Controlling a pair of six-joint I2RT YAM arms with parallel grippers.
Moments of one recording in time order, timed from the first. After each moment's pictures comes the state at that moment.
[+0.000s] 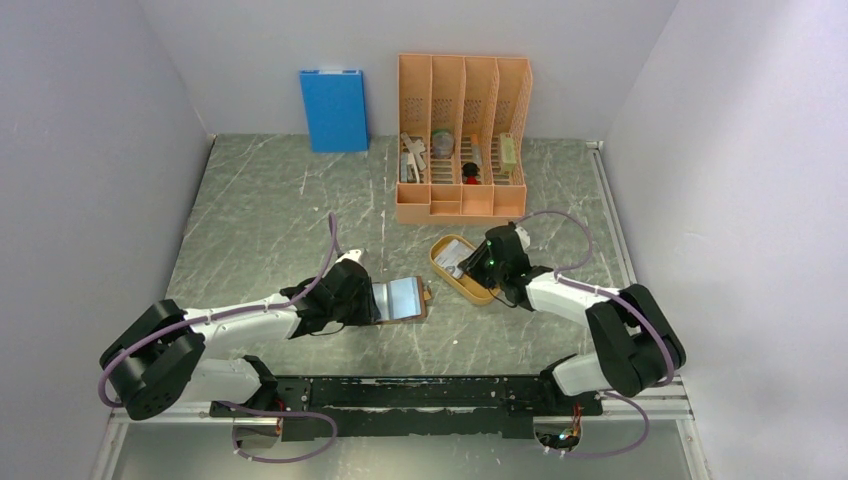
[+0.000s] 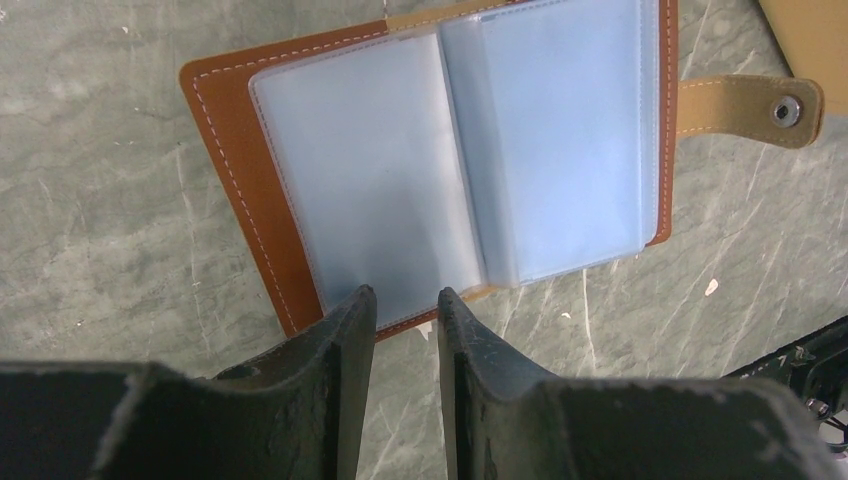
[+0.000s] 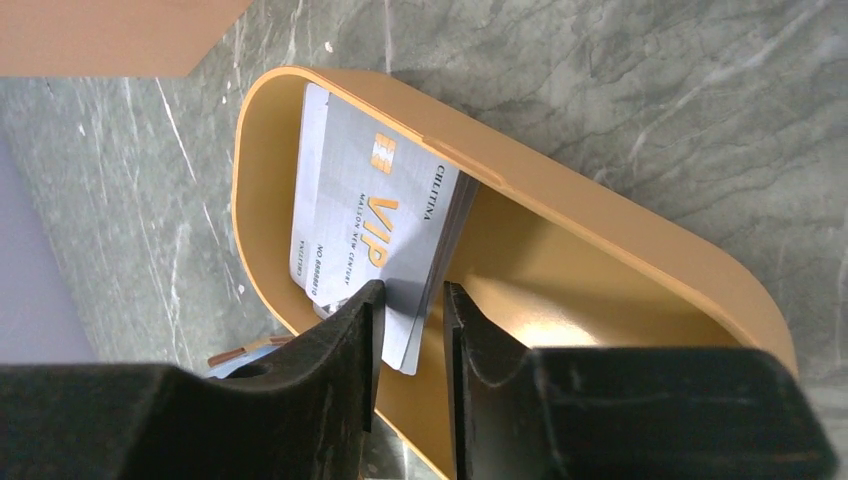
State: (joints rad) left arm -0.83 1.26 0.48 -0.09 -0.08 -0.80; right arm 0.47 1.41 0.53 0.12 0.06 1.00
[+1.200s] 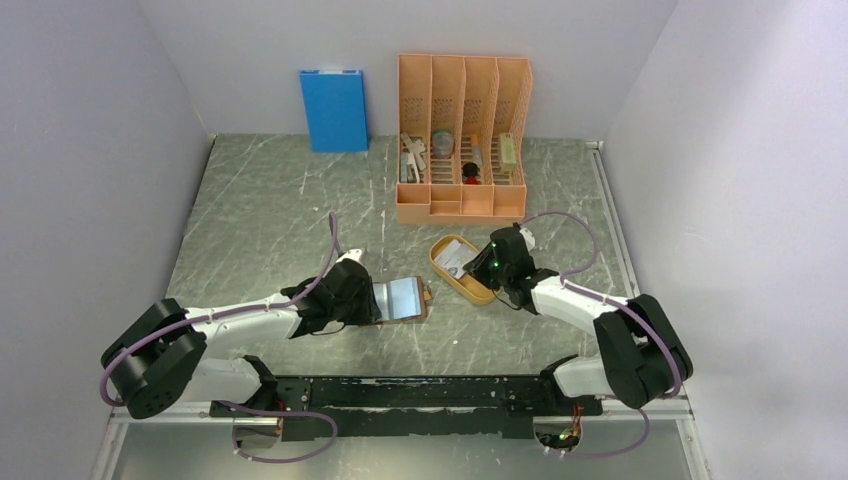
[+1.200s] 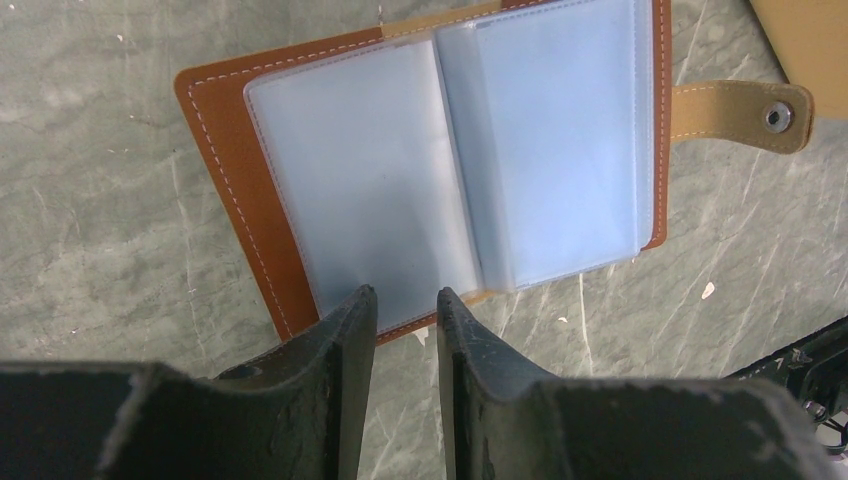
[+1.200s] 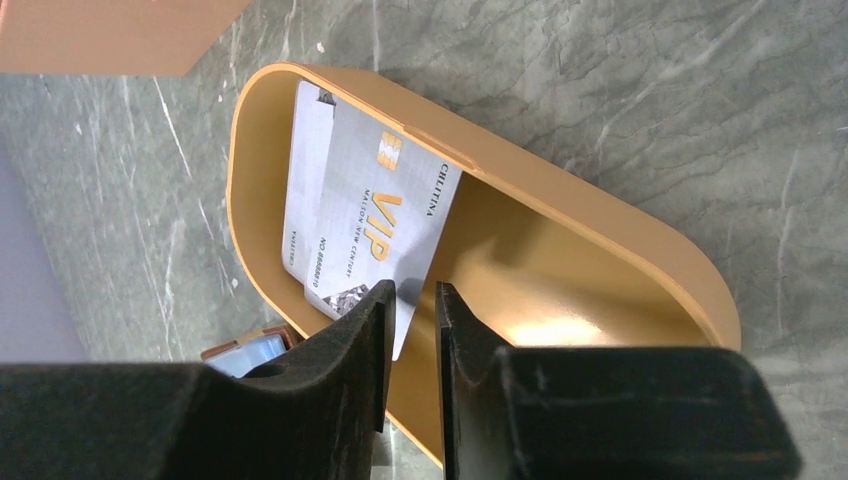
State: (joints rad) left arm -0.83 1.27 0.48 -0.08 -0.08 -0.80; right arm 0.45 1.34 0.51 0.08 0.06 0.98
